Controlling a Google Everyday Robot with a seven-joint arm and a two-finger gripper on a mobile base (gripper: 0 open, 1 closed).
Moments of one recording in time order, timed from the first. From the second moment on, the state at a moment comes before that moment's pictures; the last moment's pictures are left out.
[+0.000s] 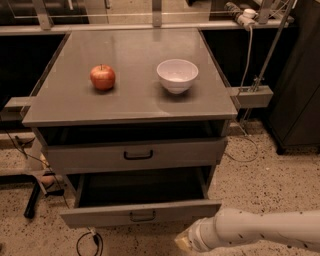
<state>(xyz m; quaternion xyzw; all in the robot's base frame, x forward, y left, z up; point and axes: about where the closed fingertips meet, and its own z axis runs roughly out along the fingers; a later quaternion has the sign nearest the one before) 0.387 -0.079 0.418 -0.36 0.89 0.23 0.17</state>
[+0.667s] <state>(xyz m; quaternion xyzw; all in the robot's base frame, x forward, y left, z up) 0.445 -0.068 0.413 -0.38 0.88 0.19 0.20</state>
